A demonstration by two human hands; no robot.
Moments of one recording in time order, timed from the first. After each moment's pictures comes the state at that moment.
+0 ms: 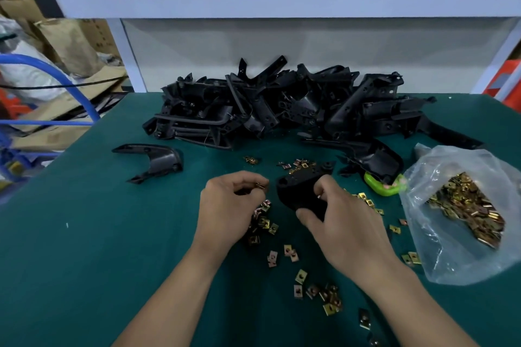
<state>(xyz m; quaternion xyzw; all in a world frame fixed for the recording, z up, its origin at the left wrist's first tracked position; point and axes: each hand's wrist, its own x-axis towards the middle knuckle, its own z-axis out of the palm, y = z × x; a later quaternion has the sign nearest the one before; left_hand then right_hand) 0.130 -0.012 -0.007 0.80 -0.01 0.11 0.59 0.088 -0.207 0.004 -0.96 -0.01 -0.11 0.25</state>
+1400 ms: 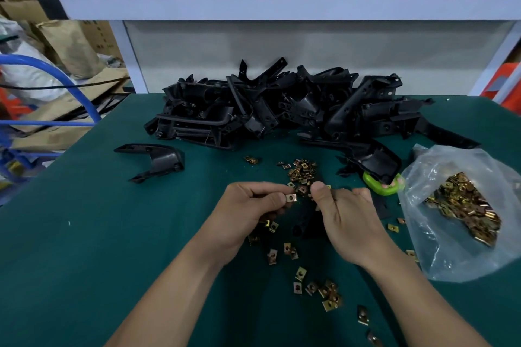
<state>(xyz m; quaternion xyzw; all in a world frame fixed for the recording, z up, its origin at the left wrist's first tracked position) 0.124 -0.017 -0.002 0.67 -0.07 -0.13 0.73 0.102 -0.218 -0.005 -0.96 -0.07 -0.11 0.24</state>
